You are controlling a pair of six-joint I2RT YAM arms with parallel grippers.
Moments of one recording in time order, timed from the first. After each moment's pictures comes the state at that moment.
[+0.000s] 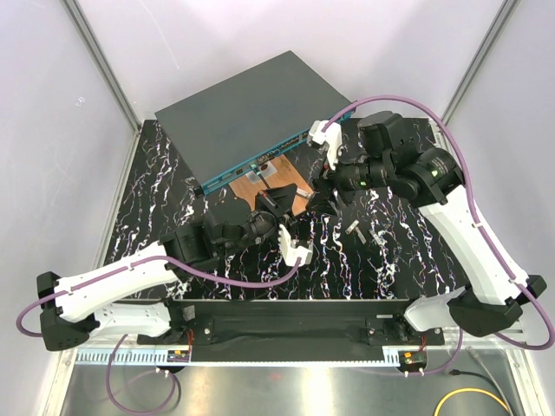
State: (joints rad) left arm -1.14 1.08 1.10 -0.21 -0.16 1.39; right arm 0.66 1.38 1.84 -1.12 -0.49 -0.23
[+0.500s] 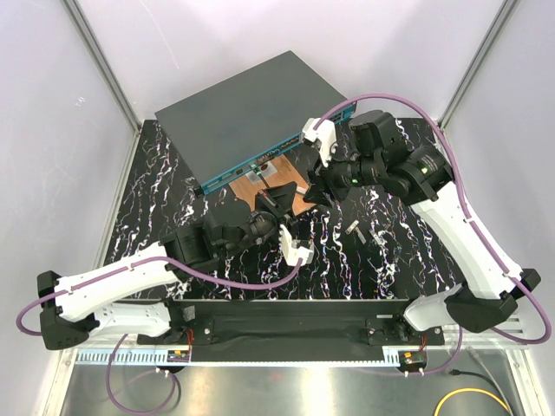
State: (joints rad) left arm -1.15 1.08 1.10 -0.18 -0.20 1.42; right arm 0.69 1.41 1.84 -1.08 -0.40 -0.21
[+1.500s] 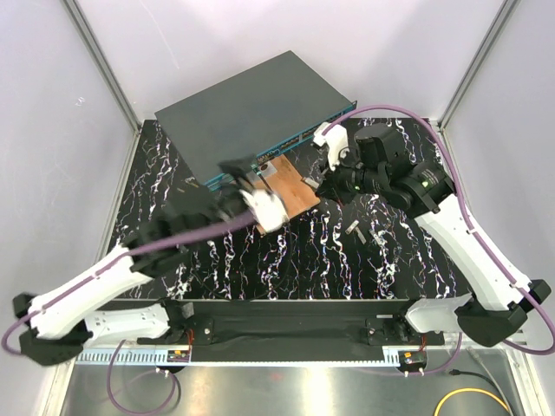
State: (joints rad) left arm -1.07 0.99 1.19 -0.31 -0.26 0.90; right arm 0.68 1.31 1.65 -0.96 -0.23 -0.15
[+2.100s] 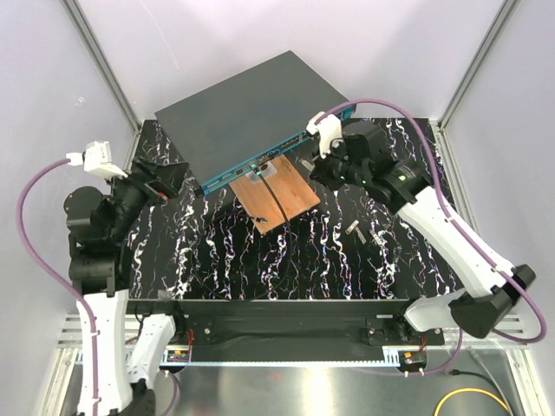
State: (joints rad) left arm 0.06 0.69 1.11 -0.43 0.38 -0.56; right arm 0.66 1.35 1.56 -0.73 -0.07 -0.12
